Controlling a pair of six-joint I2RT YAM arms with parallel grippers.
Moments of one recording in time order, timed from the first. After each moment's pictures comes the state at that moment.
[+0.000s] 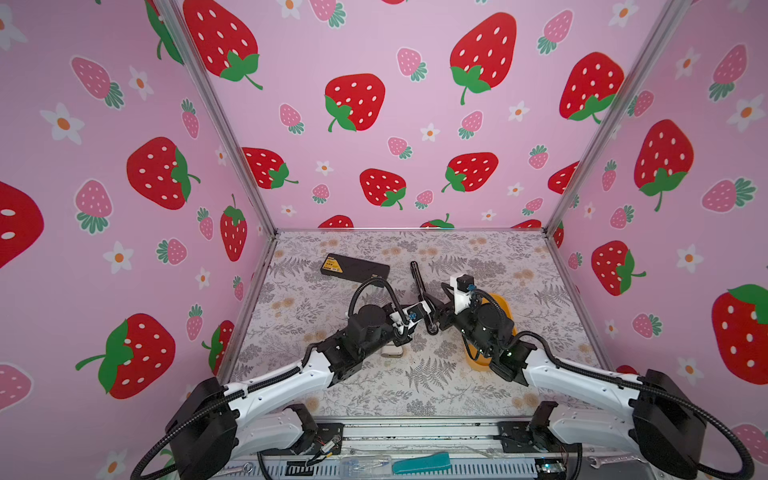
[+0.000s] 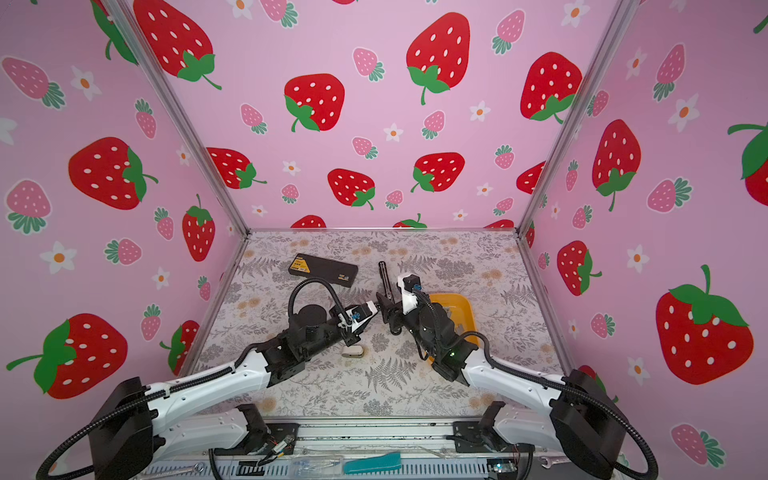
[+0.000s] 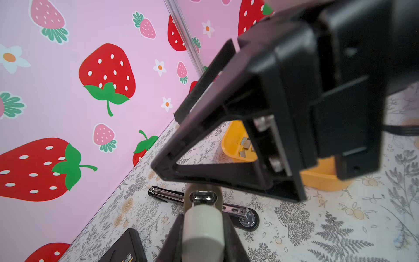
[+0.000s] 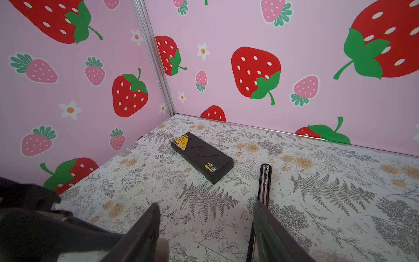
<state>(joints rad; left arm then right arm) -0.86 1.15 0.63 0.29 -0.01 0.48 0.96 1.19 0.57 0.57 0.22 0.20</state>
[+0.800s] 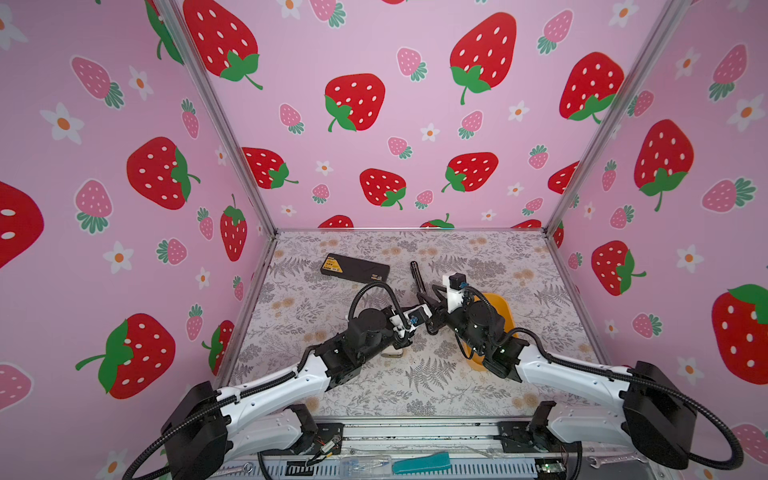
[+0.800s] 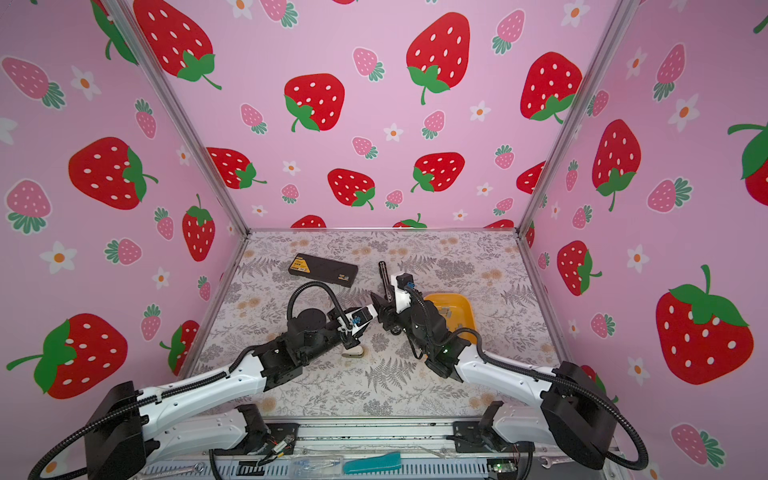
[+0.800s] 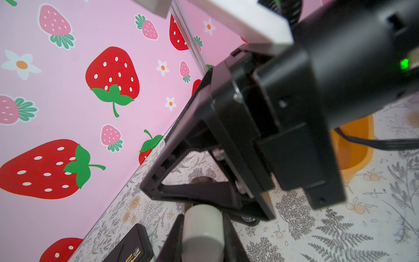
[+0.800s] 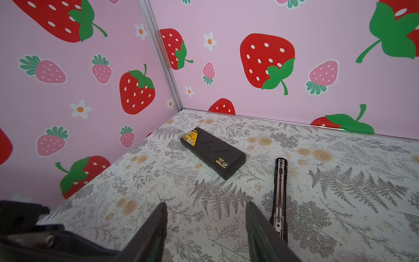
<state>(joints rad) -0.90 1.11 0.63 0.23 -0.08 0.50 0.97 1.25 0.61 0.56 0.21 0.25</state>
